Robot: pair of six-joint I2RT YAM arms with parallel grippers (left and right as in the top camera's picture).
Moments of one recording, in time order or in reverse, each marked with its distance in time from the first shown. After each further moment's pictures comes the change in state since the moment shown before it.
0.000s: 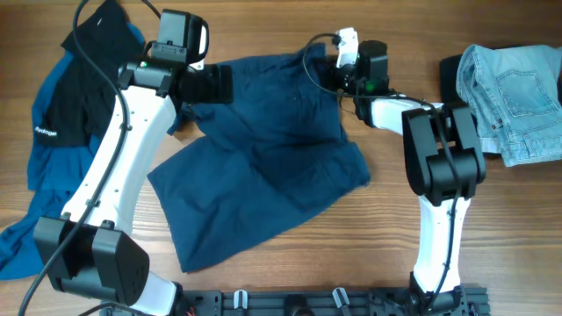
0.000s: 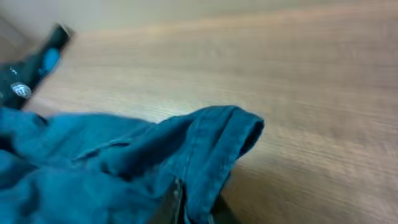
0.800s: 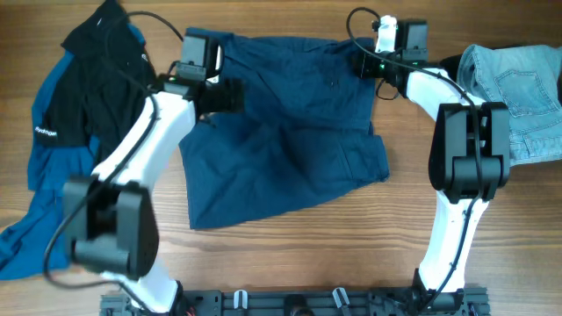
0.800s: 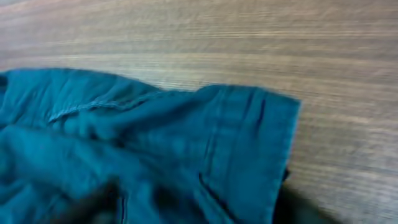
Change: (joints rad) left arm -0.013 0.126 -0.211 0.351 -0.009 -0.025; right arm -0.164 -0.018 0.225 -0.608 0.092 -0.116
